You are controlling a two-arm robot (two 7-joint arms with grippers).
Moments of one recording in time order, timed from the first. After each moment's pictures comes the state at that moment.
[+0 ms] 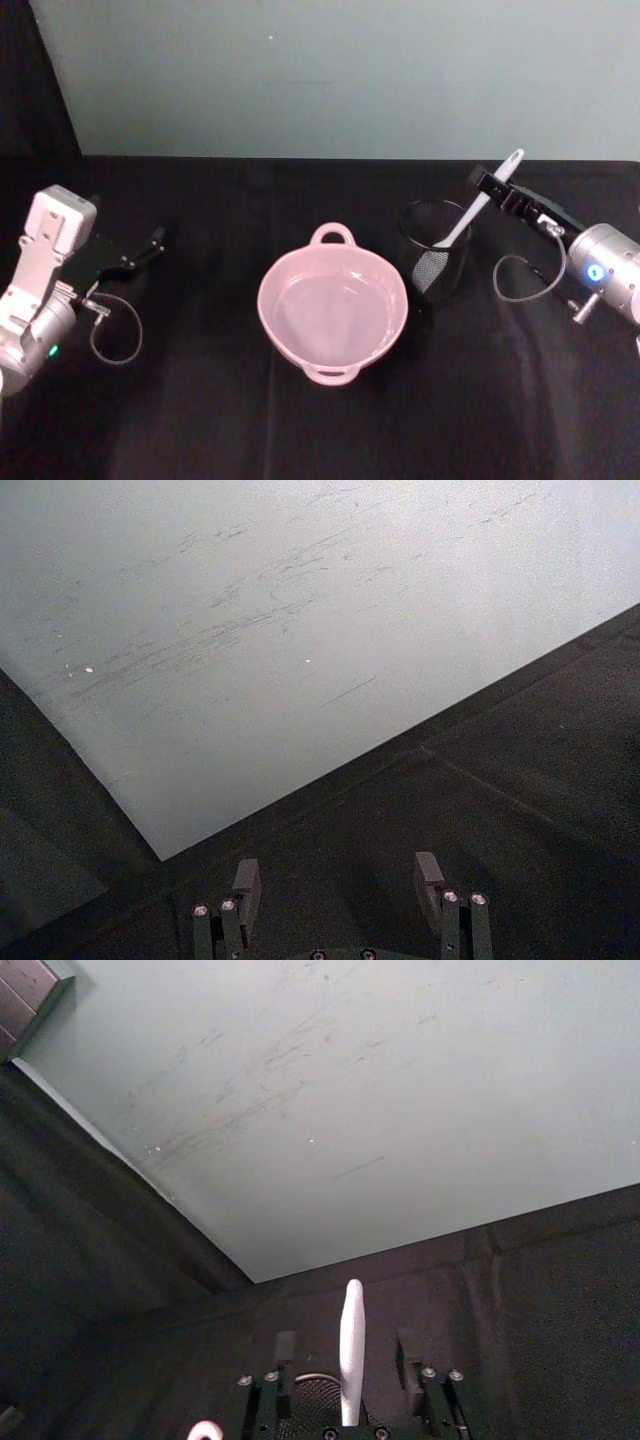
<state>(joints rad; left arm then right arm) -0.20 0.60 0.45 -1.41 -0.25 -0.12 0.03 0.29 0.43 -0.25 -1.44 0.98 0.29 0.11</state>
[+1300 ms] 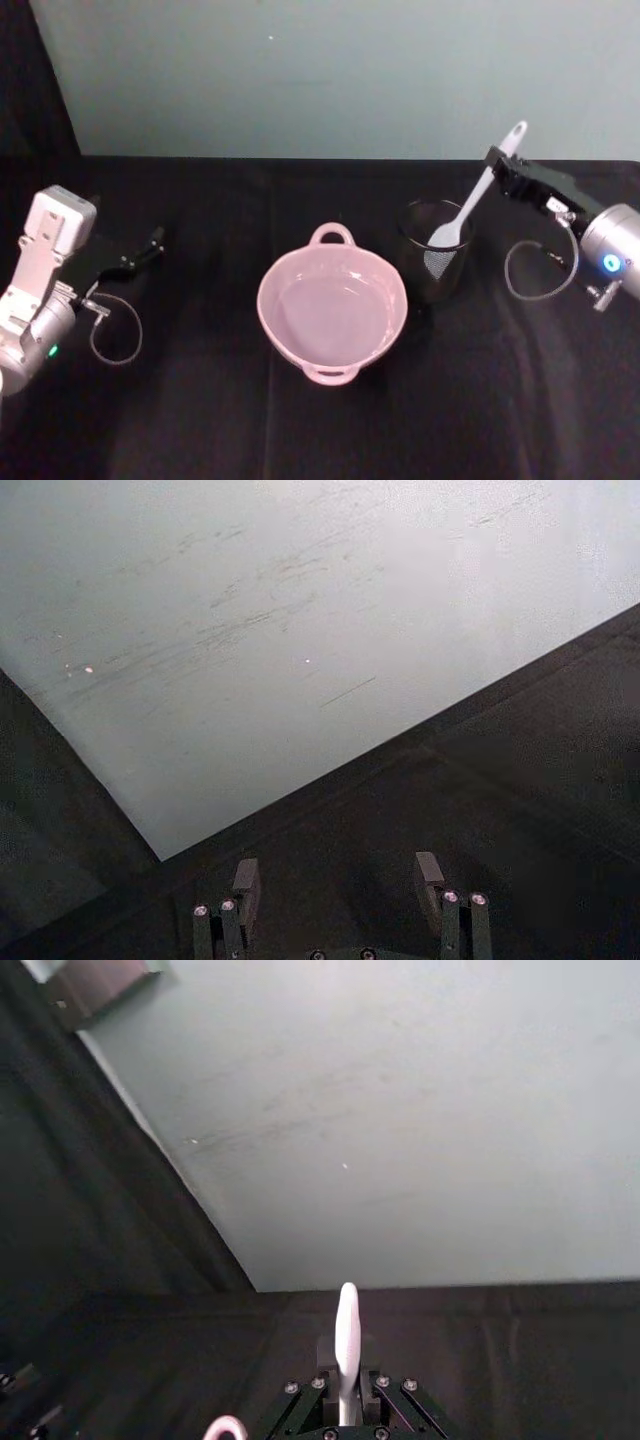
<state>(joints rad) -0.20 0.60 0.45 -1.41 -0.25 -0.12 0.03 0.27 0.53 -0.28 -1.60 0.89 0.26 0.11</state>
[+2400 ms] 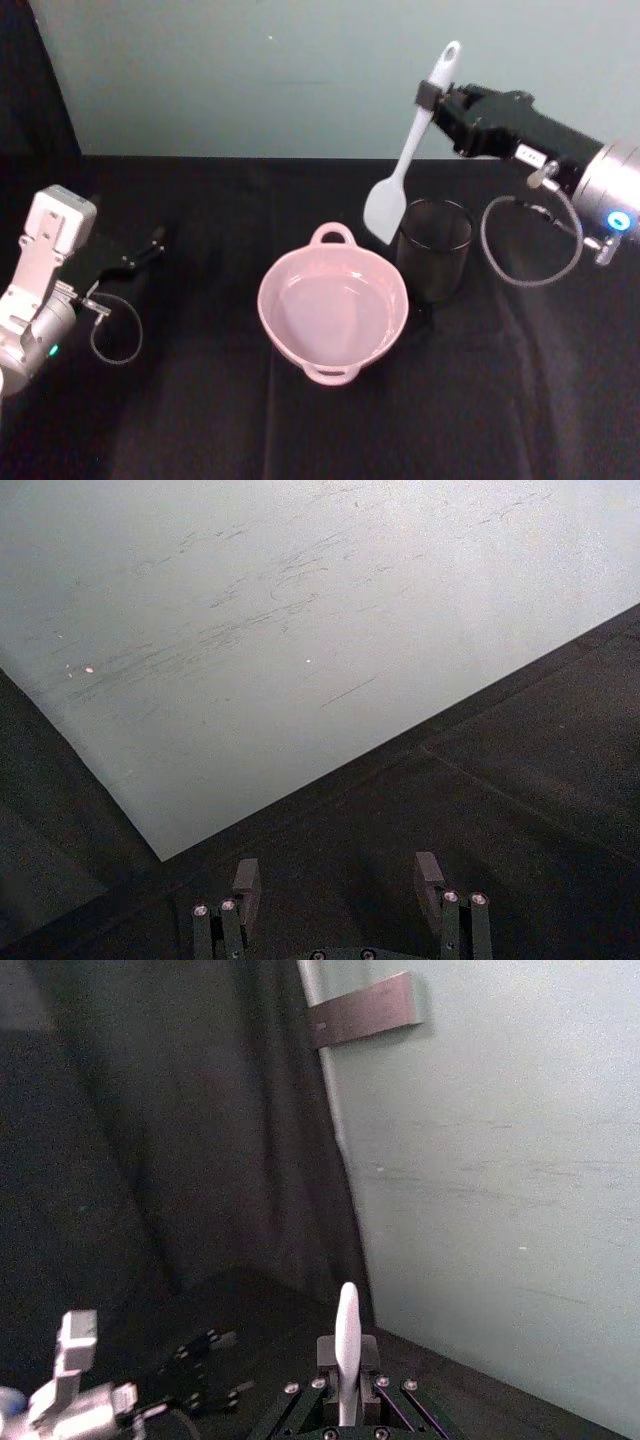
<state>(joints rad) -0.20 0.60 0.45 -1.41 -0.25 -0.12 0.03 0.35 0.66 -0.36 -1.87 0.88 0.32 0.27</state>
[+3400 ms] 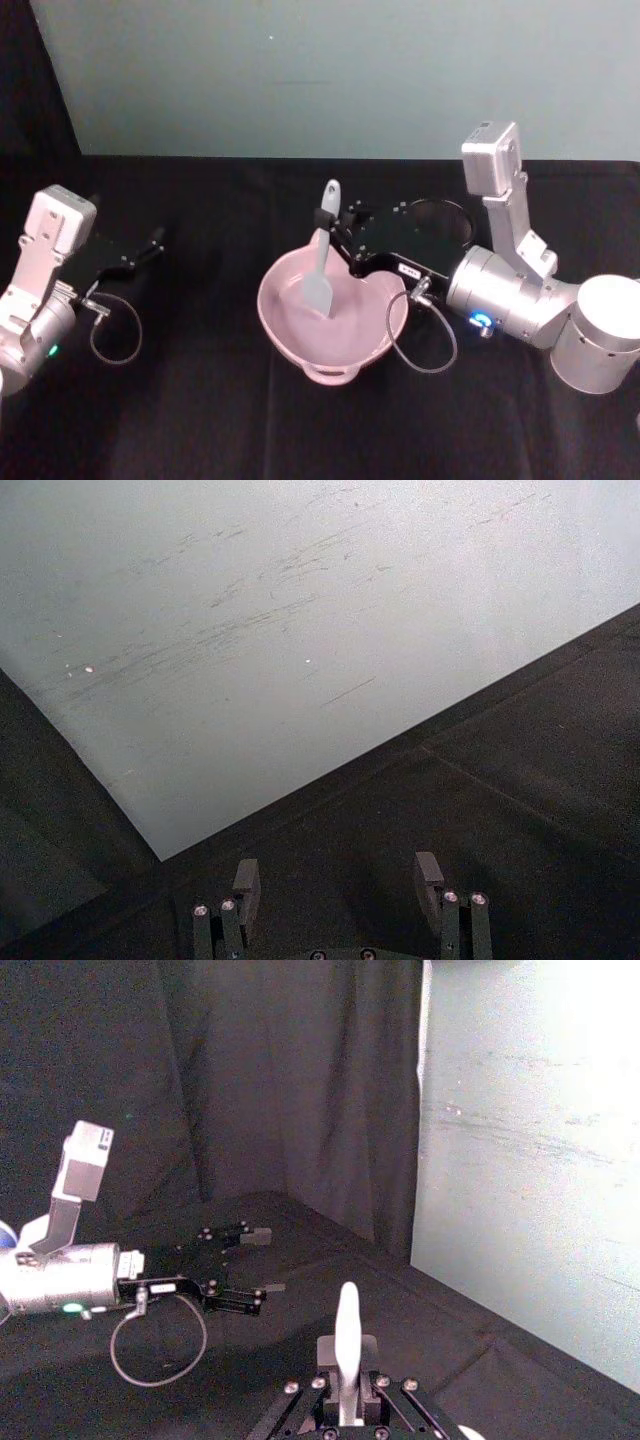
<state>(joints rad) -0.20 0.60 0.45 -1.41 -0.25 -0.12 0.03 0.39 0.49 -0.61 -1.54 0.53 0.01 0.44</state>
